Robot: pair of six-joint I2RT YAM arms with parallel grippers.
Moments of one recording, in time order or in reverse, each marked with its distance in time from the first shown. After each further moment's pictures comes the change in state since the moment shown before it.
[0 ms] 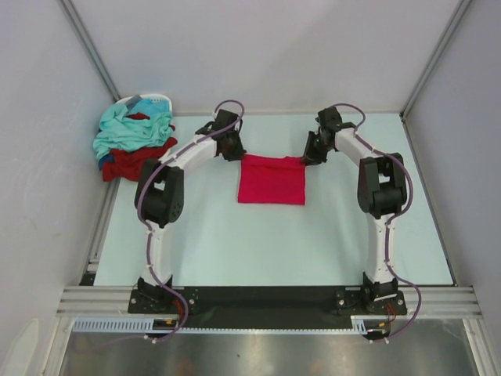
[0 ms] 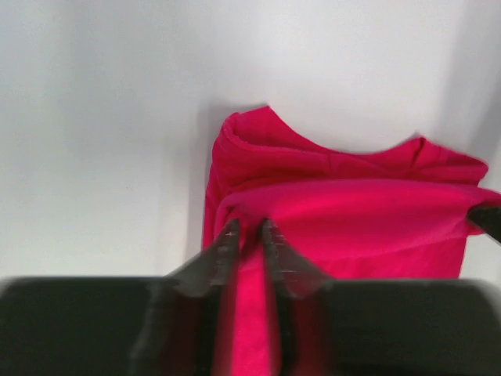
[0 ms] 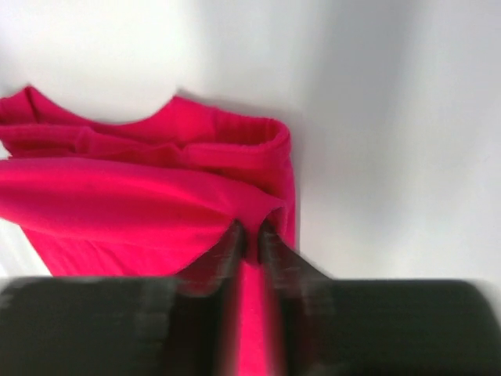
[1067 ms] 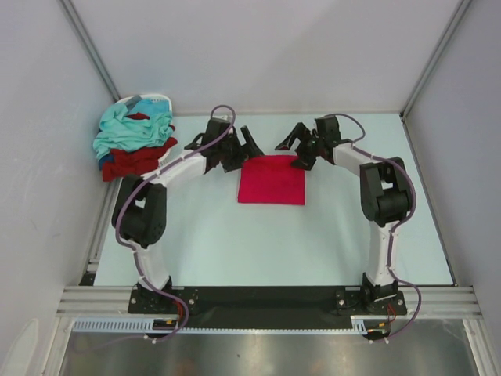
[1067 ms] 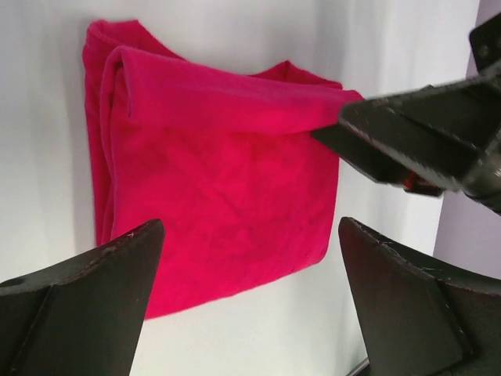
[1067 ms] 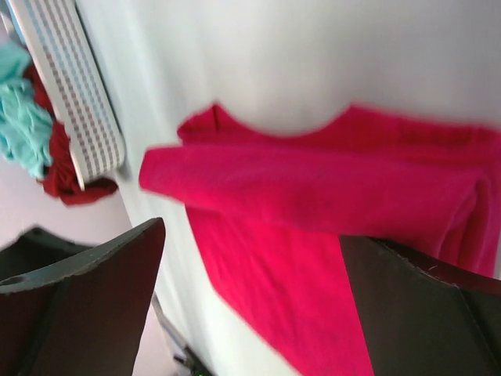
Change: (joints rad) left arm -0.029 -0.271 -0.332 0.235 0.212 -0.148; right arm 0.041 -0.126 -0.297 0.500 -0.217 0.420
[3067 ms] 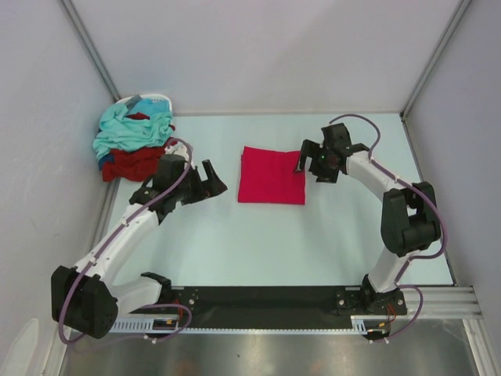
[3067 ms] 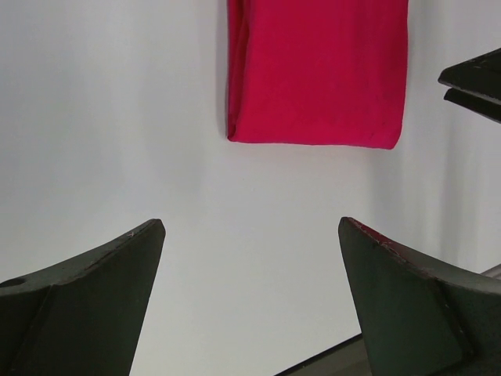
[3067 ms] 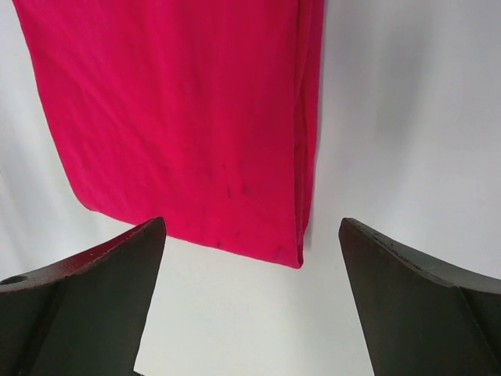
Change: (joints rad) left arm 0.089 -0.726 -0.520 -0.196 -0.064 0.195; right arm 0.034 -0.330 -0.178 -0.360 0.290 -0.357
